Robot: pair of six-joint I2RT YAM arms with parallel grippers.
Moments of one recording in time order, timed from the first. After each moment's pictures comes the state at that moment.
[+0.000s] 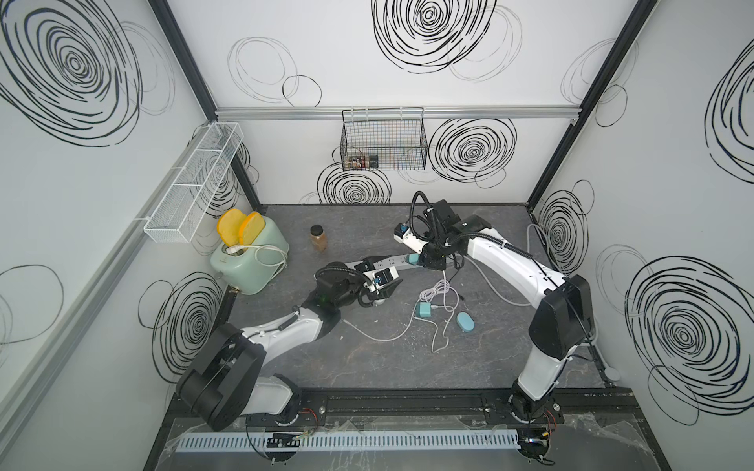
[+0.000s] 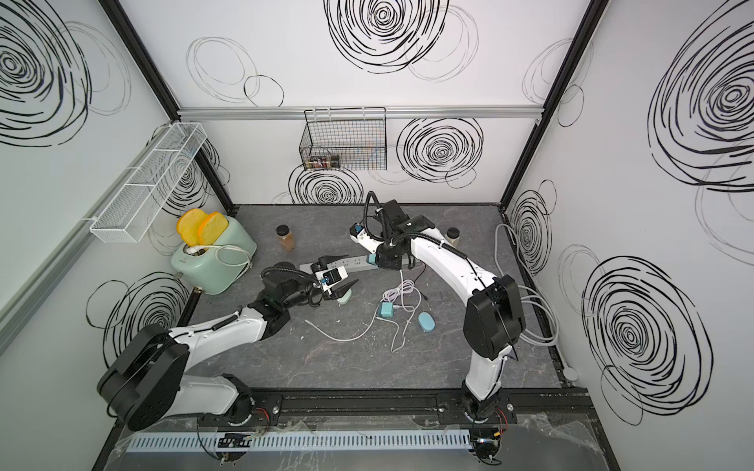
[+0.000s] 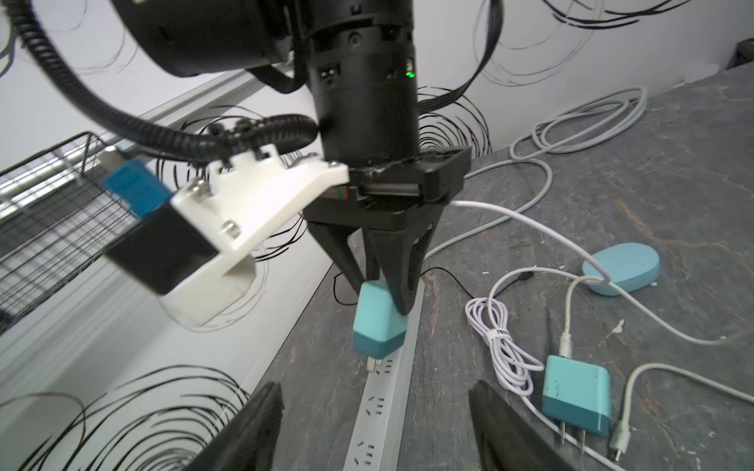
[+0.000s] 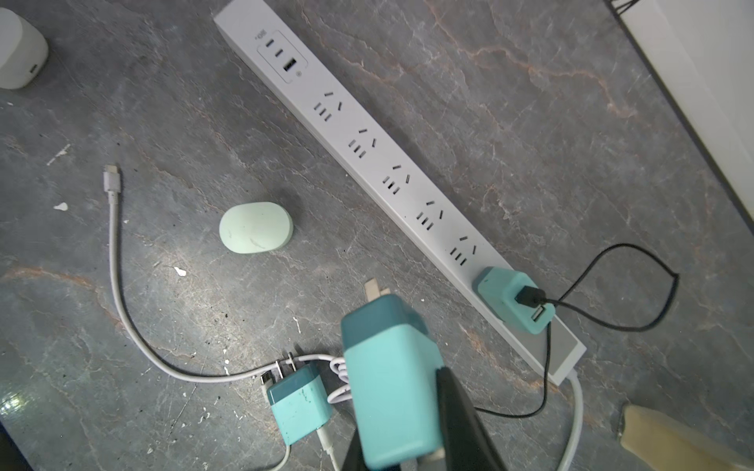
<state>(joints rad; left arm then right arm) -0.52 1.38 0.60 0.66 0.48 0.66 0.57 1.78 1.63 -0.92 -0.13 -0.96</state>
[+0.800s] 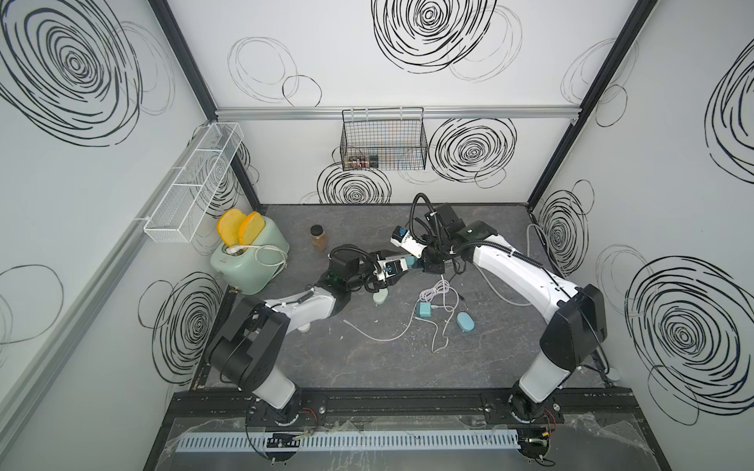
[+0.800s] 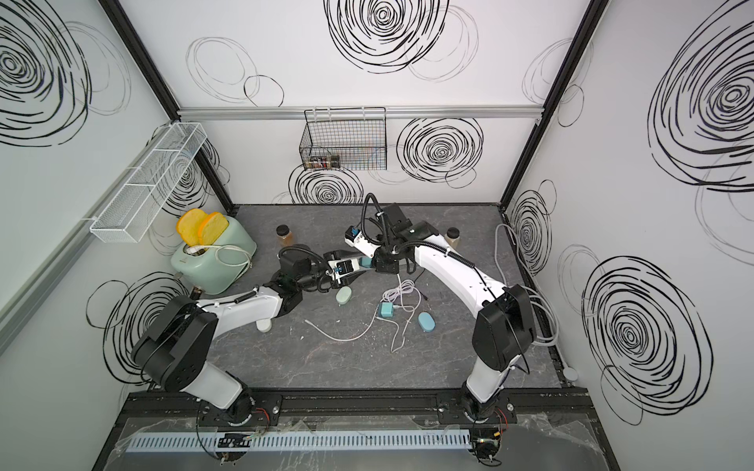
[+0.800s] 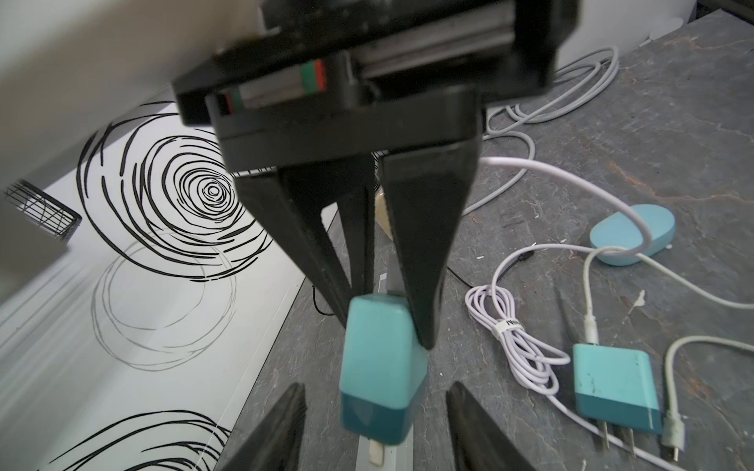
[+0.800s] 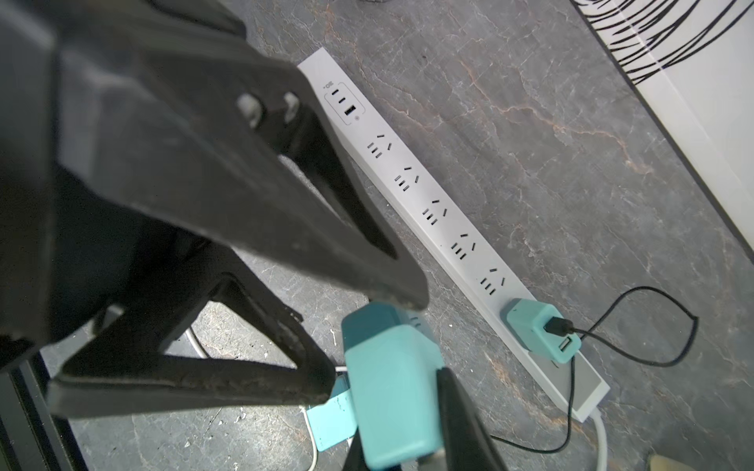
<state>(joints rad) -0.49 1.58 0.78 0.59 0.58 0.75 0.59 1.70 1.55 -0.86 -0.21 -0.99</state>
